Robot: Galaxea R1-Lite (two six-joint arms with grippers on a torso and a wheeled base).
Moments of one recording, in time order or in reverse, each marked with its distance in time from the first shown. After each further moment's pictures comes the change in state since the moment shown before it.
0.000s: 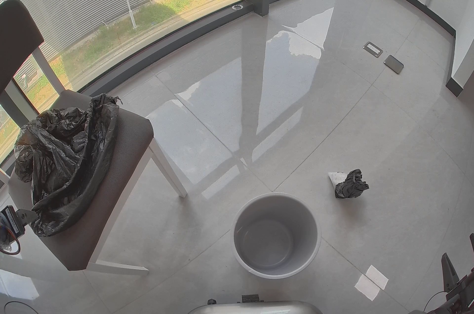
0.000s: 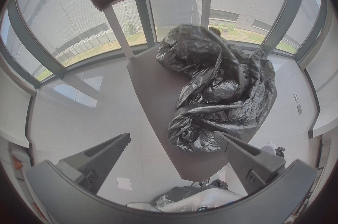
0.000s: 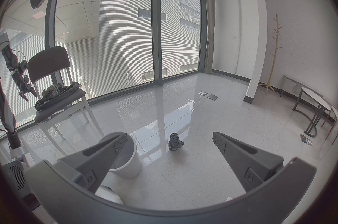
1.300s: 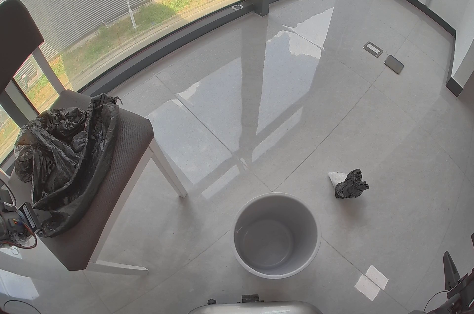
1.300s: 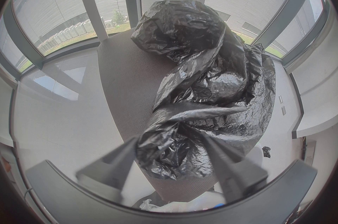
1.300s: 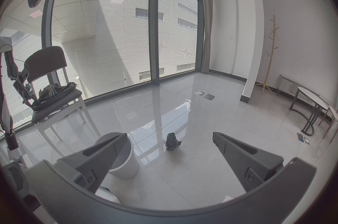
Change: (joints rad) left arm -0.086 0.194 0.124 -0.325 -0.099 -0.092; right arm -0.001 0.000 0.000 0.000 -0.030 0.006
